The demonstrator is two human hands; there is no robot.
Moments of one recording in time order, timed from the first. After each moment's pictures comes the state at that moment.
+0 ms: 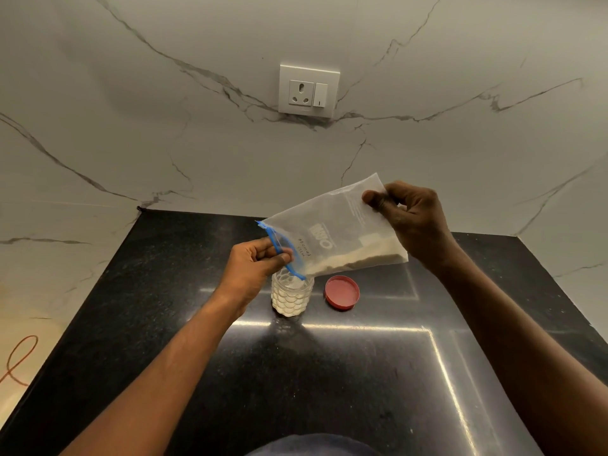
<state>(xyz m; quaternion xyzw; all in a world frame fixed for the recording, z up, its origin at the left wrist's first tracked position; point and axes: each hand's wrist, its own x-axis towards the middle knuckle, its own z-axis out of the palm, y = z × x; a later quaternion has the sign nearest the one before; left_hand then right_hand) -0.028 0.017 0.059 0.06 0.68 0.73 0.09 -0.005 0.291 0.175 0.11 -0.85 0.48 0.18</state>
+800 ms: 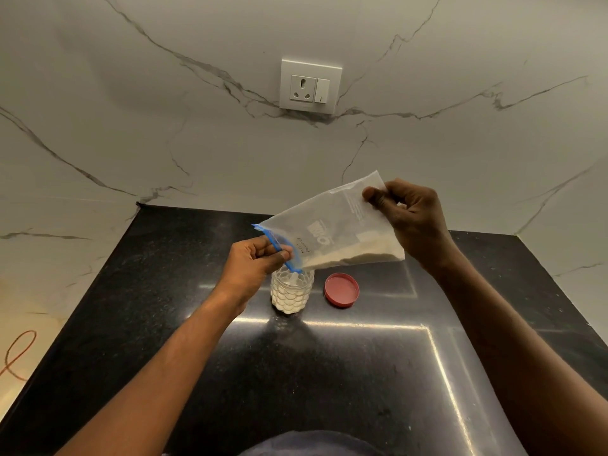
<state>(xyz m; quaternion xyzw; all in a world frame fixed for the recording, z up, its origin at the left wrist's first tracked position) -0.026 0.018 0.059 0.05 0.66 0.74 0.10 -0.002 0.281 0.174 0.09 -0.84 0.50 0.19</state>
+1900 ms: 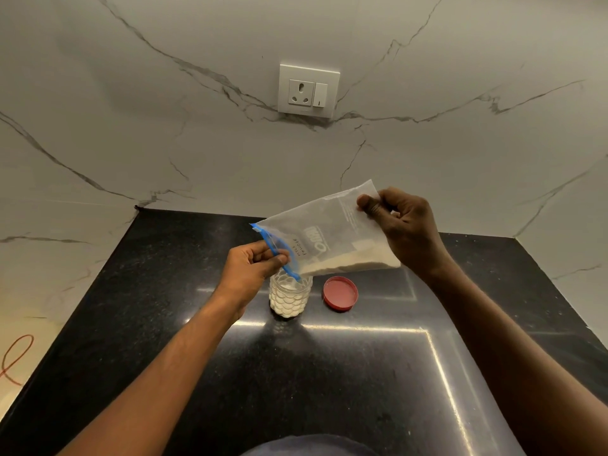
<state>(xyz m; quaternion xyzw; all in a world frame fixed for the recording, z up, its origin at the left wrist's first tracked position) -0.025 0.018 0.059 0.03 0.66 0.74 0.10 0.002 0.277 0.169 0.08 -0.85 0.48 0.21</state>
